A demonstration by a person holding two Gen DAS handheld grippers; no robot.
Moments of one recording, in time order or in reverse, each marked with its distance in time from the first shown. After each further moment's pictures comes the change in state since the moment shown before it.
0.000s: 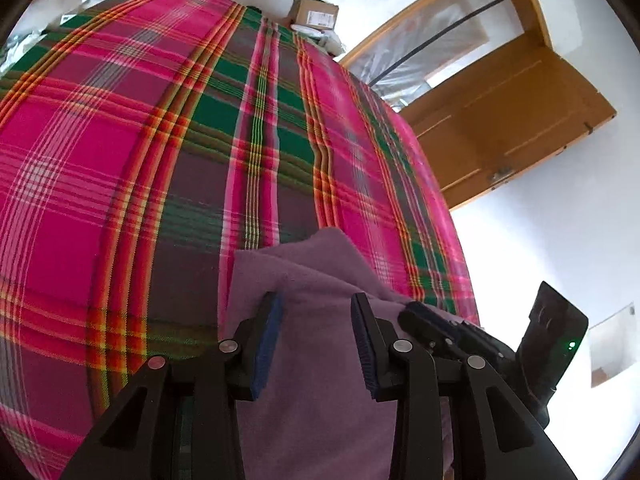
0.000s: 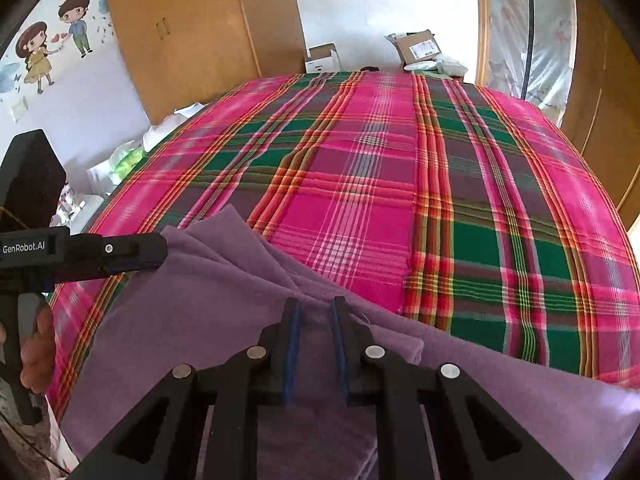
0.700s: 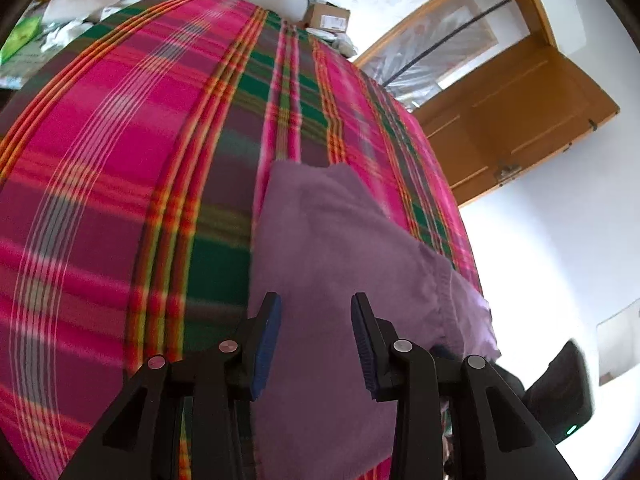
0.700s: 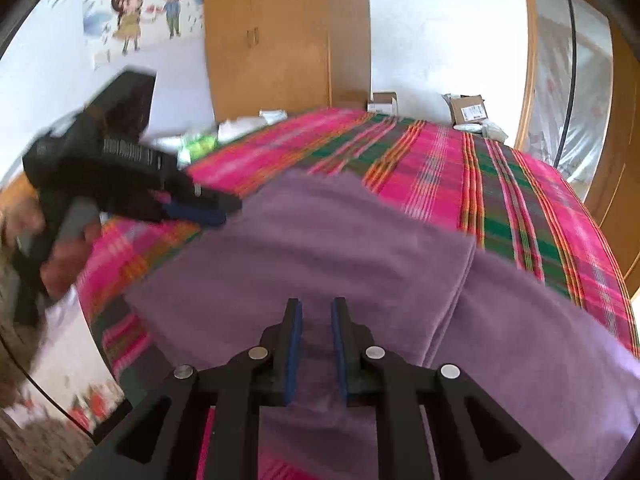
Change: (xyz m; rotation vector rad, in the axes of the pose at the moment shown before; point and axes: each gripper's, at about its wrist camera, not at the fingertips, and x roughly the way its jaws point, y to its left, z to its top) left arm -0.054 -0.002 -0.070 -0.028 -0.022 0.057; right arm -0.075 0.061 -0.108 -0.230 -0.155 0.054
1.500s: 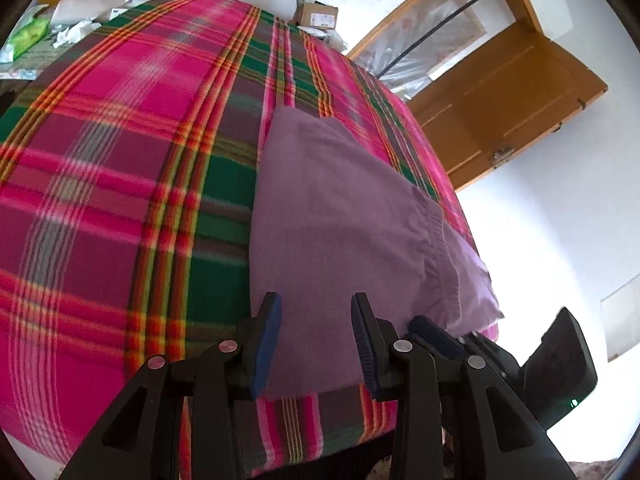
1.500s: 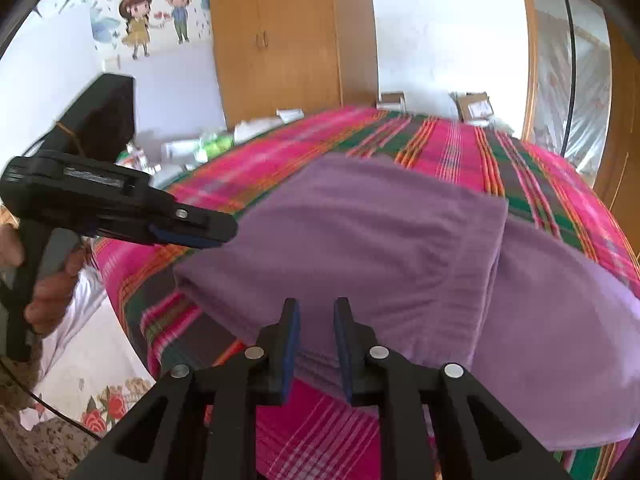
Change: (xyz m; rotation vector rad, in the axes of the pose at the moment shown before) left arm -0.021 -0.007 -0.065 0.077 0.009 0.003; right arm -0.009 0.030 -0.020 0.032 -0.024 0.043
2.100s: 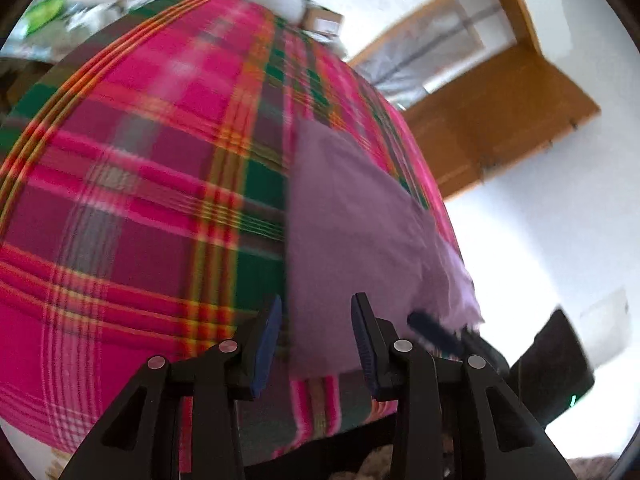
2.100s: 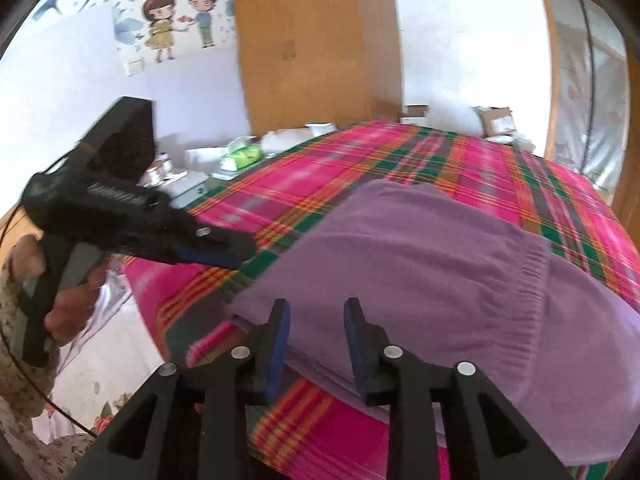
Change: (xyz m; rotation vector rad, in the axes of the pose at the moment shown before) left arm -0.022 0.035 0.001 -0.105 -0.013 -0.076; right arm -0.001 0.044 0.023 -0.061 -0.043 0.101
